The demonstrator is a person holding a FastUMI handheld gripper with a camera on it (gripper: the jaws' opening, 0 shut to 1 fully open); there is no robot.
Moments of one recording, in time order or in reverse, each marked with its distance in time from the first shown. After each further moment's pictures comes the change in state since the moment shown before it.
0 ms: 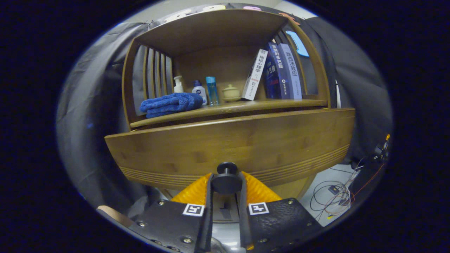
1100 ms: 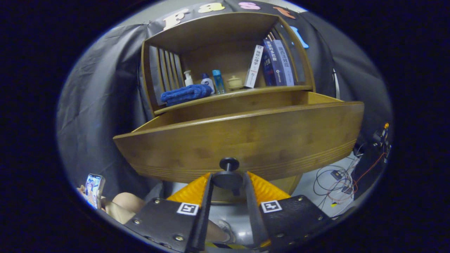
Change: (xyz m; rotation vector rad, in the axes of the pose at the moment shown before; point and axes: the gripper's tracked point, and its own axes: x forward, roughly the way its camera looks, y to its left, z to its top) arm -0.097 0.006 -0.032 0.049 0.095 0.056
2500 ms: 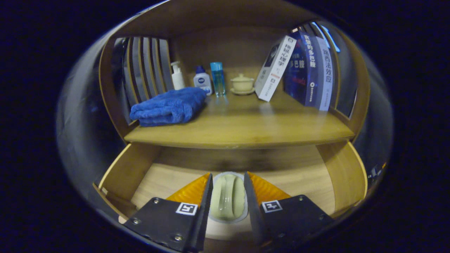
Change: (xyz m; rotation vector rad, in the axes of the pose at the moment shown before) arm 0.155 0.000 0.111 -0.114 0.252 -0.001
